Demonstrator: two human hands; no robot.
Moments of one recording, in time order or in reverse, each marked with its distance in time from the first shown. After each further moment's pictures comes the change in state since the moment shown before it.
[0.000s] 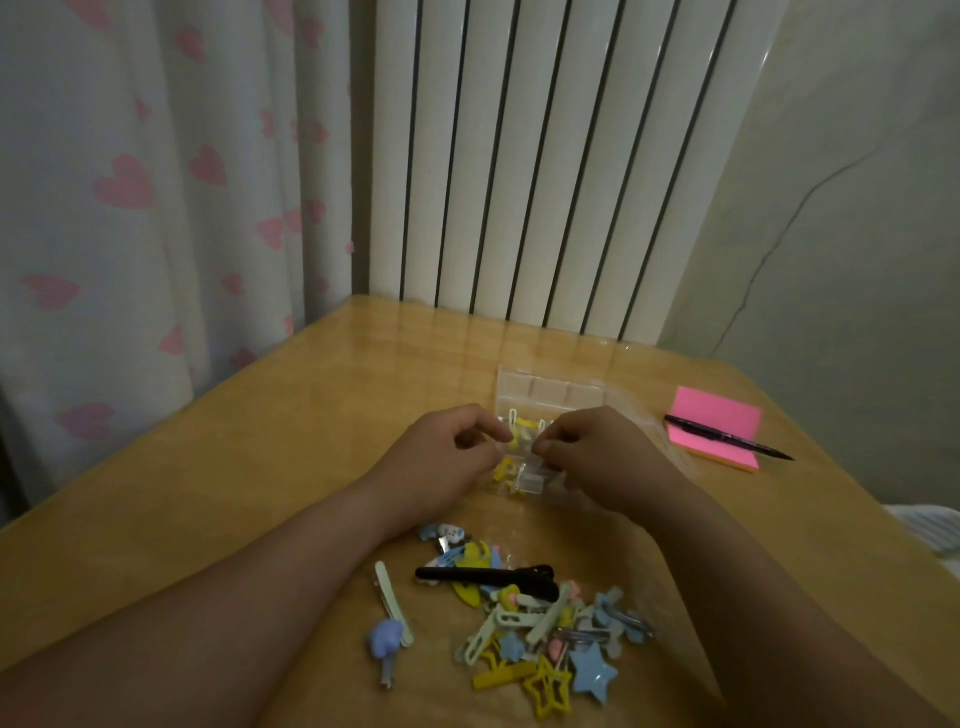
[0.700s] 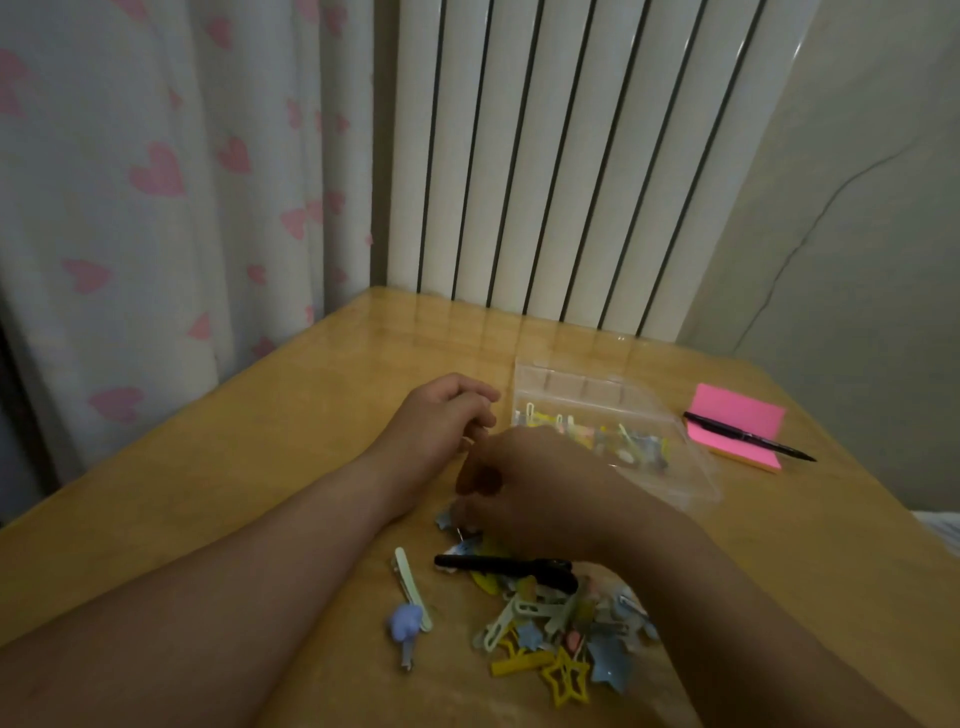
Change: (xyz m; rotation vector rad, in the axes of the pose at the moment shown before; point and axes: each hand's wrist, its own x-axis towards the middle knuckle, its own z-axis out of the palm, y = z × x) left_hand 0.009 0.005 -0.011 -0.381 0.154 -0.225; right_hand -0.040 -0.067 0.026 -0.354 -0.249 -0.422
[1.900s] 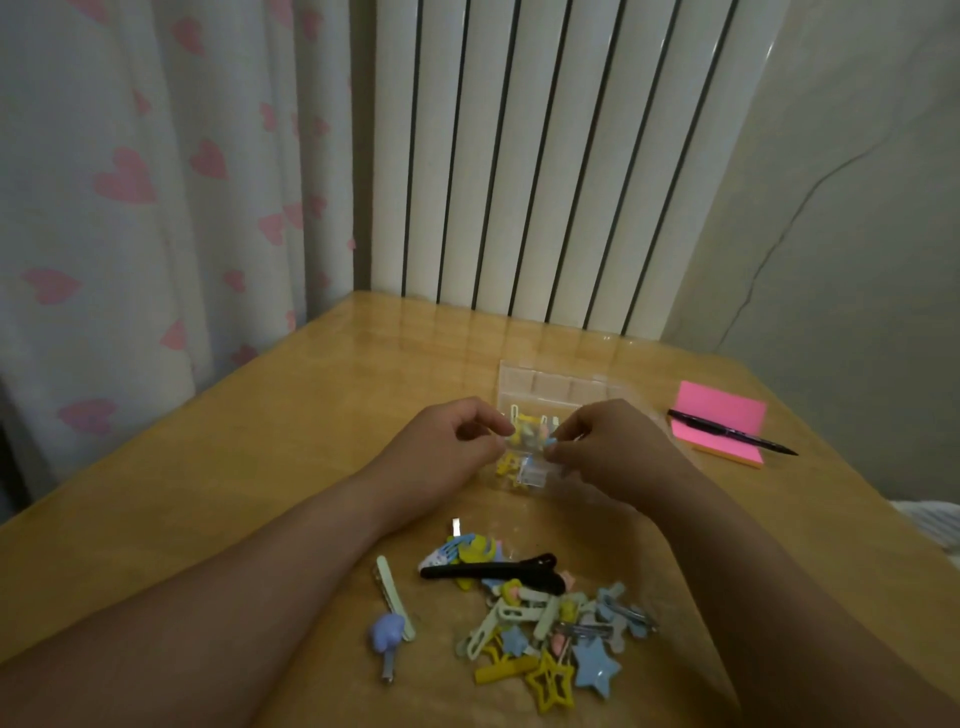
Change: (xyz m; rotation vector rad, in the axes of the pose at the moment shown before) left_hand -0.011 -0.005 0.008 0.333 -0.163 0.180; right_hand 0.000 0.082 -0.011 0.313 0.243 0.498
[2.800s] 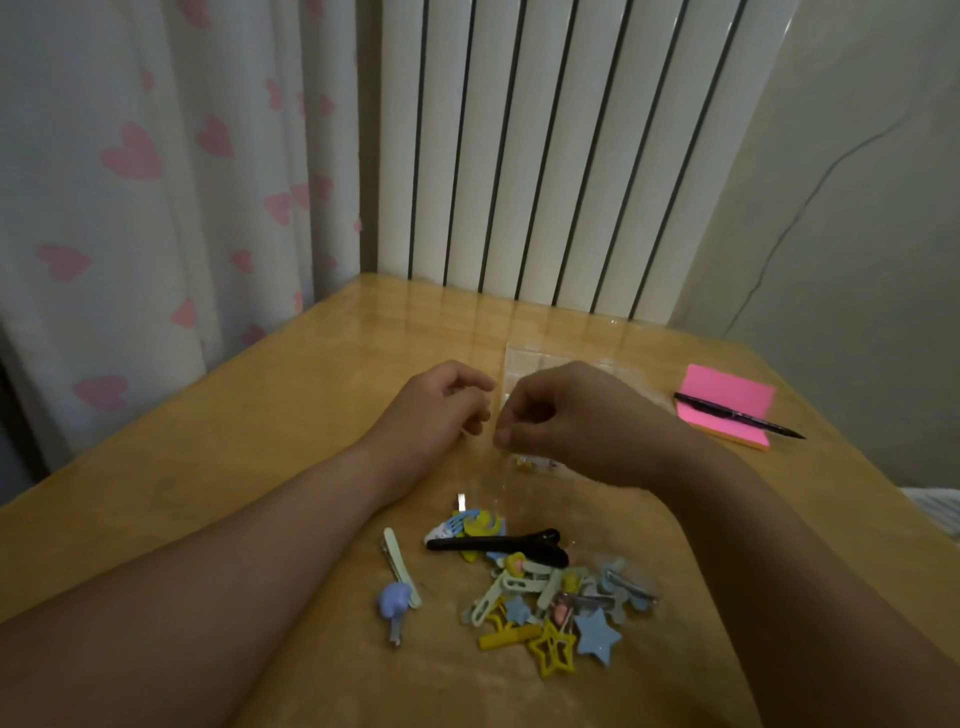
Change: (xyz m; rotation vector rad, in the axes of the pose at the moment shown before) left_hand 0.005 0.000 -0.006 -0.158 0.119 -0.104; right_hand -0.026 -0.043 -0.014 -0.009 -0.225 -0.401
